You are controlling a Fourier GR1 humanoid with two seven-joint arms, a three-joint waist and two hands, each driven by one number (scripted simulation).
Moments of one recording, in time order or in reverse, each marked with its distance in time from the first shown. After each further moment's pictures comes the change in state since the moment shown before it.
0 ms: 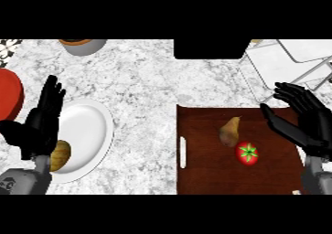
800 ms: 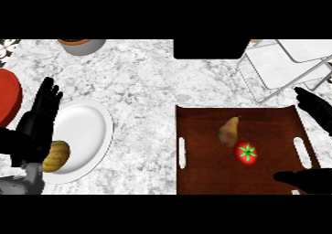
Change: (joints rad) left arm 0.049 0.016 0.009 -0.107 -0.022 -0.034 0.073; right arm 0.138 -0.338 0.081 -0.420 0.057 0.268 0.386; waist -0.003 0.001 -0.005
